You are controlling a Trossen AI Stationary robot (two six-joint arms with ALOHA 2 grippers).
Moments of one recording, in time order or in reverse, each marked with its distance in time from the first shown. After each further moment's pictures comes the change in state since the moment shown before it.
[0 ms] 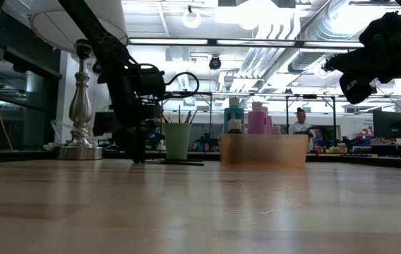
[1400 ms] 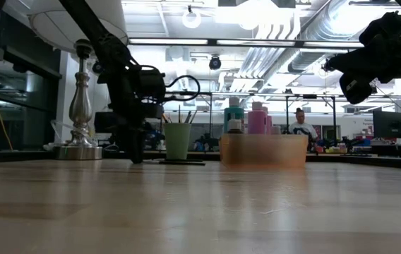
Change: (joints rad) left arm -0.002 0.008 0.000 -0.063 0.061 -0.192; right arm 0.000 0.000 0.000 0.000 0.000 0.000
